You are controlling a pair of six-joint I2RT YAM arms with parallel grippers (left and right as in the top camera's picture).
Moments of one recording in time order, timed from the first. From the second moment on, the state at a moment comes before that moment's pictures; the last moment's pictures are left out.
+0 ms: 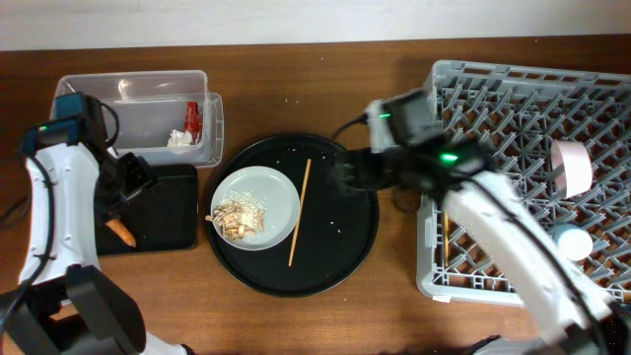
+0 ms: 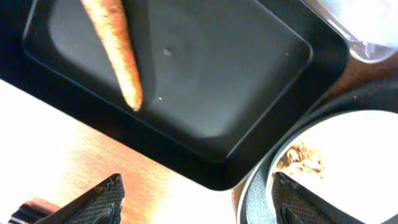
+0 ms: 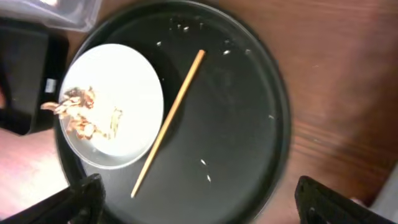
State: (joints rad) left arm 0.28 1.72 1.50 -1.29 -0.03 -0.36; right arm 0.47 1.57 1.39 -0.86 -0.17 0.29
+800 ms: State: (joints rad) left arm 0.27 1.72 1.50 -1.29 -0.04 -0.36; right arm 0.63 2.33 1.93 -1.04 0.03 0.76
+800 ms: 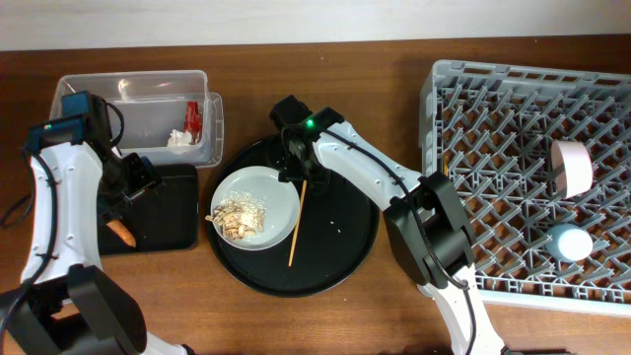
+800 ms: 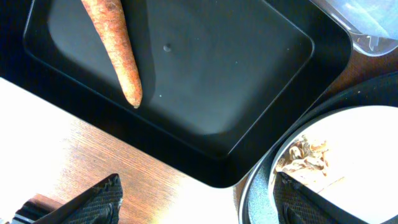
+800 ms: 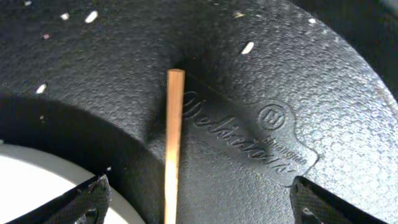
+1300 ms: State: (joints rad) left arm 0.27 1.72 1.50 -1.29 -0.04 -0.36; right arm 0.62 2.37 1.93 -1.13 0.03 0.81
